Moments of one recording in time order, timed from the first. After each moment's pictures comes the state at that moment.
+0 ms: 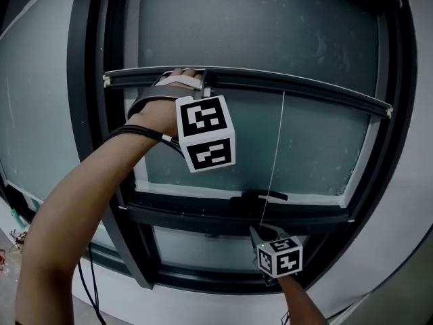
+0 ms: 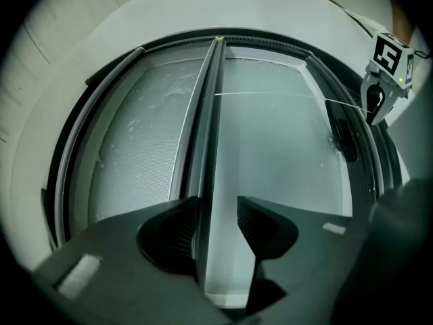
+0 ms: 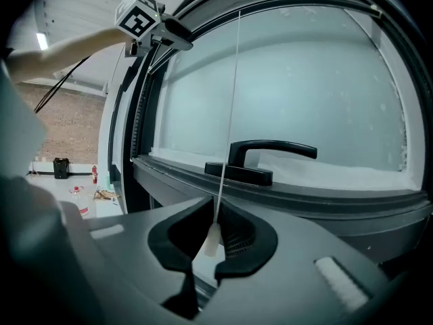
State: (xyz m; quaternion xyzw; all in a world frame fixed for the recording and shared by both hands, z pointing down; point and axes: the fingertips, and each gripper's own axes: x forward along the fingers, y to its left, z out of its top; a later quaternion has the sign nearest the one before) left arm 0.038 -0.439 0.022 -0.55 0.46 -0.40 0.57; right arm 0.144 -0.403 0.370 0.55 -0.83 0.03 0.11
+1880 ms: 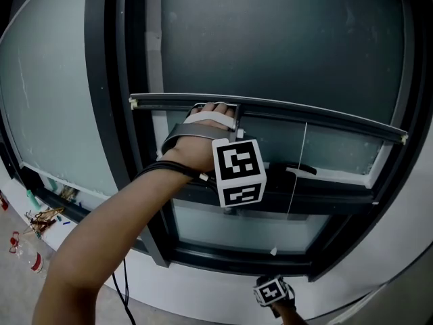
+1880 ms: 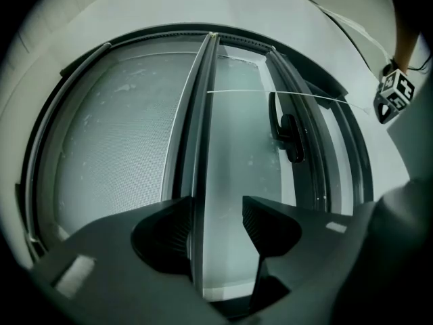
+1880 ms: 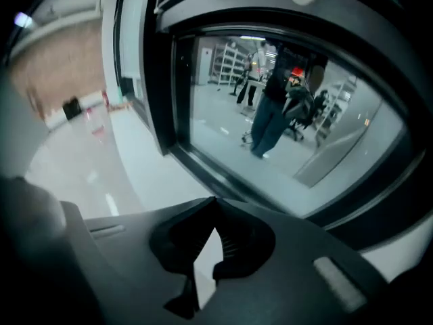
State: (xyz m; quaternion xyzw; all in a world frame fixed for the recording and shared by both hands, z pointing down) left arm 0.027 -0.447 0.205 -0.57 0.42 -0.46 0.54; right arm 0.126 -0.297 0.737 0.45 -0.76 0.23 0.41
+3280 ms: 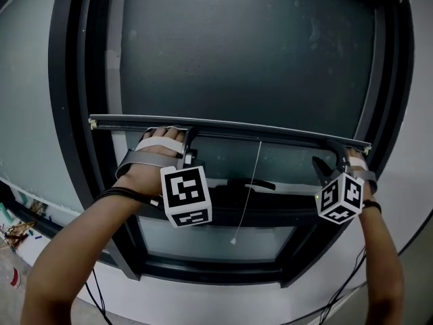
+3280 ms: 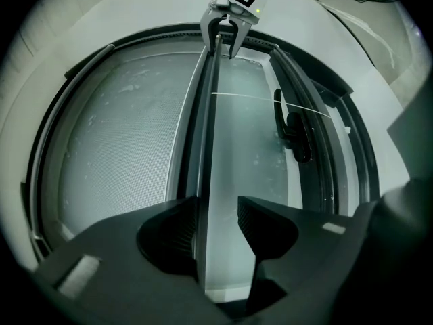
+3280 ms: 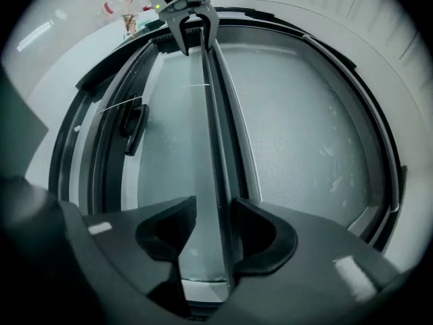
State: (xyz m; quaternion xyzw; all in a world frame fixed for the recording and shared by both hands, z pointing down) left arm 0.036 -0.451 0.193 -0.56 0.43 -0.45 0.54; right arm 0.322 -0.414 0.186 0.55 -0.50 -0.45 0.48
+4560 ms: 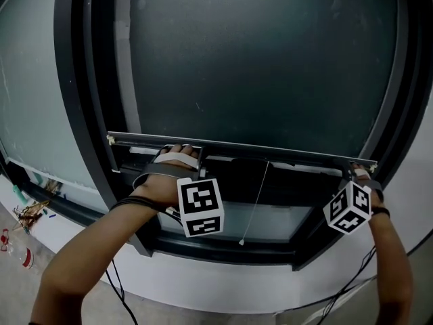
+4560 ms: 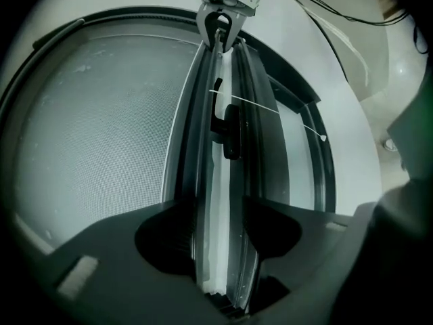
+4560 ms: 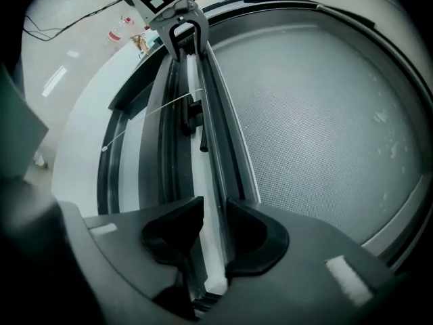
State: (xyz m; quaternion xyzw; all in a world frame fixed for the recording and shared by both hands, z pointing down) left arm 0.035 -0.448 0.327 -0.63 0.34 -0.53 0.45; right arm 0.317 -0.409 0.311 0.48 -0.61 -0.33 0.54
